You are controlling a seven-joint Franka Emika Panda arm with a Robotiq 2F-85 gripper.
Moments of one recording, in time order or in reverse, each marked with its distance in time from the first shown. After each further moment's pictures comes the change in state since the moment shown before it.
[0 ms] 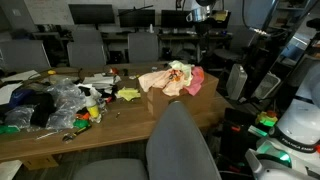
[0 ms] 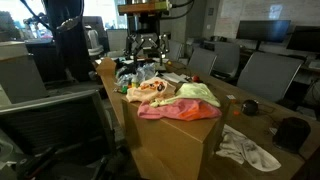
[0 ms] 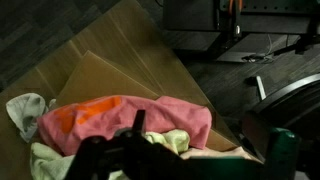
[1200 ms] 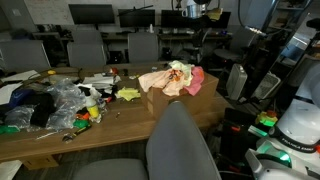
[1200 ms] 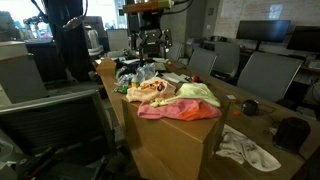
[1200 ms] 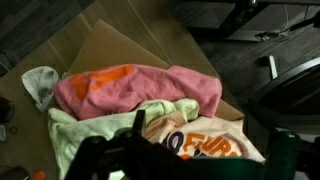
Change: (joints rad) arm 0.002 0.037 0.011 0.056 0.001 0.088 0.001
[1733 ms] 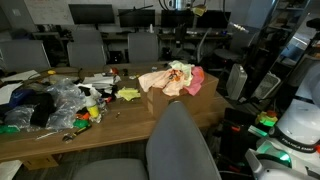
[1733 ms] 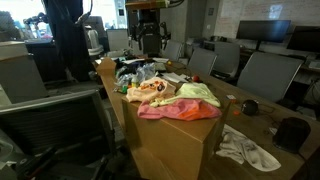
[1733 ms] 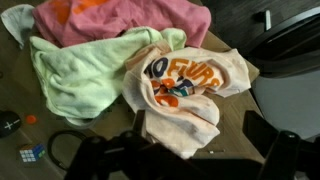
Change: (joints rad) arm 0.015 0.108 0.046 0.164 0.127 0.095 -0.022
